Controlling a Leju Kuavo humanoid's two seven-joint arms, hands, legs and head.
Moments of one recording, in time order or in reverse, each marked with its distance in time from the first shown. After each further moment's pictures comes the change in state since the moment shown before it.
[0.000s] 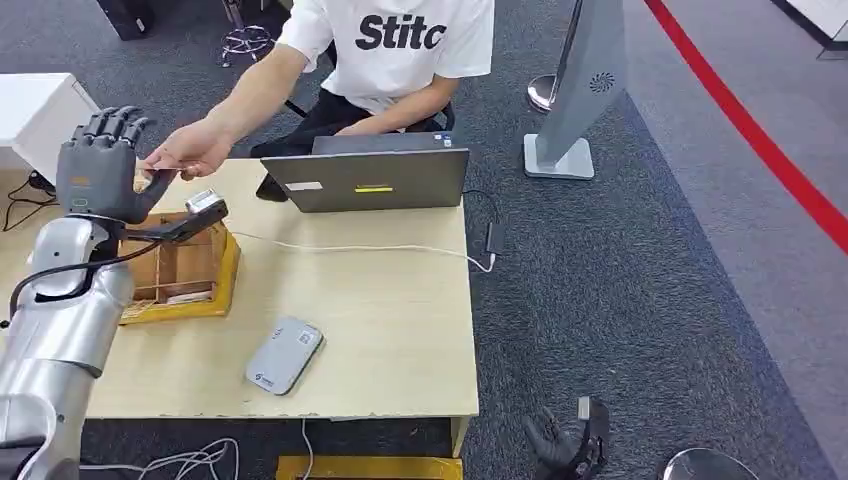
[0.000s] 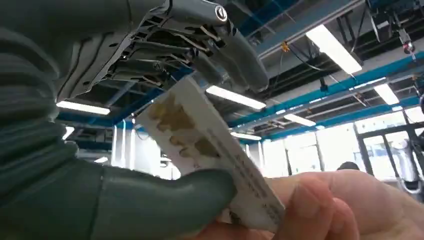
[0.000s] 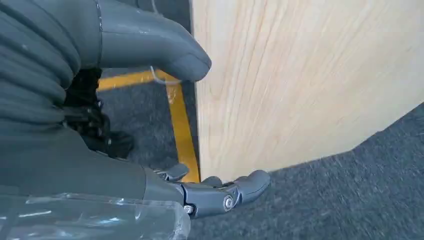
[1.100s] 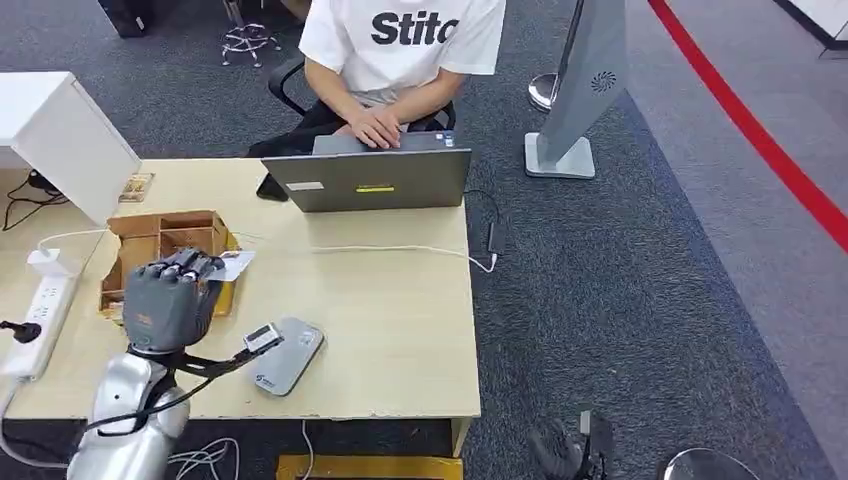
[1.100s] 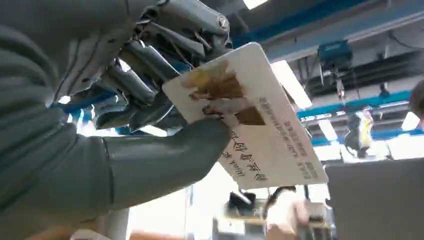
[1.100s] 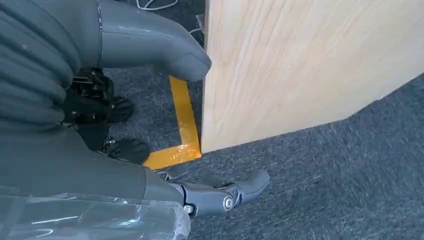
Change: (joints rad) left arm 0.620 -0.148 0.032 -0.497 -0.005 0.185 -0.240; right arm 0.047 0.002 0.018 0.003 0.022 -0.103 -0.105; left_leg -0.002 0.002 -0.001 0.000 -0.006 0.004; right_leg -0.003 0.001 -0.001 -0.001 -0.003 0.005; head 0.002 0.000
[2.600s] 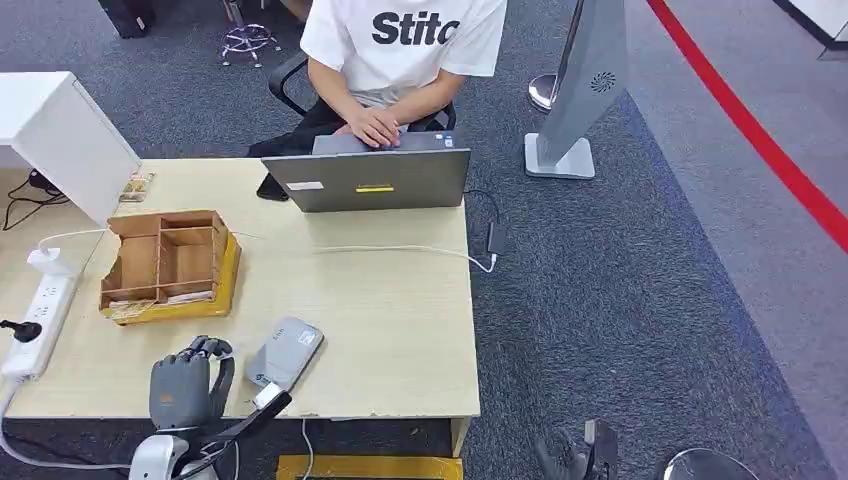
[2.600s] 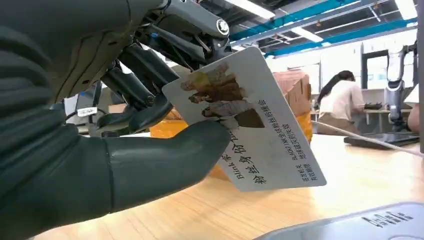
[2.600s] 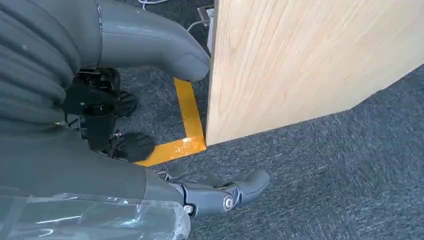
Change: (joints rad) left arm 0.094 -0.200 0.354 0.282 0.001 0.000 -0.081; right arm 0.016 -0.001 -0.050 0.000 0.044 0.006 -0.006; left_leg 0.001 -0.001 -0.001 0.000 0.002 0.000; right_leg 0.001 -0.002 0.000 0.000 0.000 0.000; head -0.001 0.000
